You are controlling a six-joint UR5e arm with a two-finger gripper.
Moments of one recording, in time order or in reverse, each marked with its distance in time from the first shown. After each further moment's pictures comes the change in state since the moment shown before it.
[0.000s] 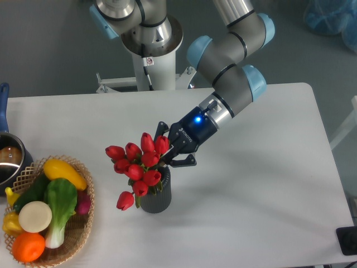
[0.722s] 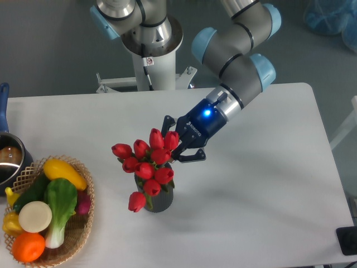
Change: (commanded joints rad) arm 0.021 0.048 0.063 -0.002 -0.012 -0.203
